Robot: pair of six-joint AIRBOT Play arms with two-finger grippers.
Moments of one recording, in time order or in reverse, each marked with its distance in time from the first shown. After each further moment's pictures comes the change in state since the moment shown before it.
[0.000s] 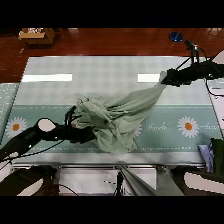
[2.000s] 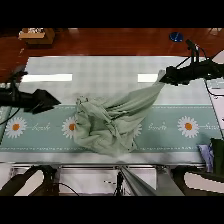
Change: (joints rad) left arm 0.659 0.064 0.499 0.307 -0.605 0.081; right arm 0.000 -0.013 0.000 0.041 -0.027 0.035
